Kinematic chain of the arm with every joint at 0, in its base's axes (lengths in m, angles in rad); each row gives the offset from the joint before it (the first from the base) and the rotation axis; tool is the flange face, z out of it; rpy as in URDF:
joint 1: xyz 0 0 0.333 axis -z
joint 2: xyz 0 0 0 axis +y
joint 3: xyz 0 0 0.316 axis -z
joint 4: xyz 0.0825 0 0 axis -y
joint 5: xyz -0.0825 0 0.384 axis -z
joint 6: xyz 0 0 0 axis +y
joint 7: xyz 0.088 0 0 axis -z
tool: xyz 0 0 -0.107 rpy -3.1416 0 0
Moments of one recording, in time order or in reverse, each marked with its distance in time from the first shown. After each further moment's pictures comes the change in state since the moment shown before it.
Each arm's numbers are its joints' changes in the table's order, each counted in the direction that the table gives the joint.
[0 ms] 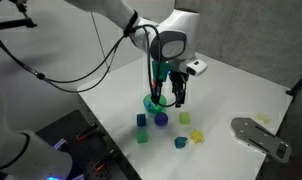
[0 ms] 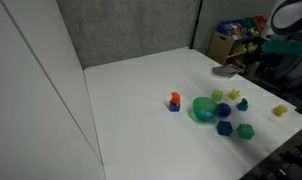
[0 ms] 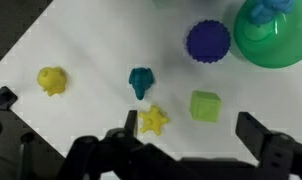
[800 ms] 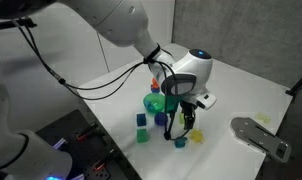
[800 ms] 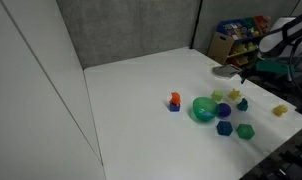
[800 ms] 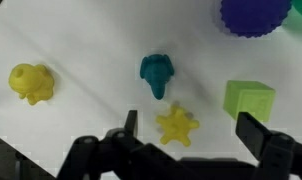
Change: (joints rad) arm 0.074 0.267 0.033 0.063 -0.150 -0.213 -0.131
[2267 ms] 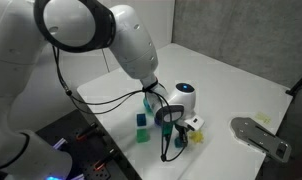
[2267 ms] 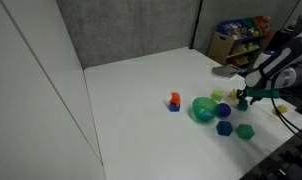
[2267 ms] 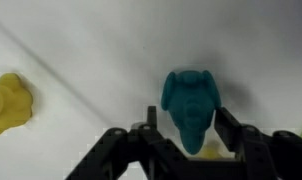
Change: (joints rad) arm -0.056 0.307 0.049 0.026 0.000 -0.295 0.007
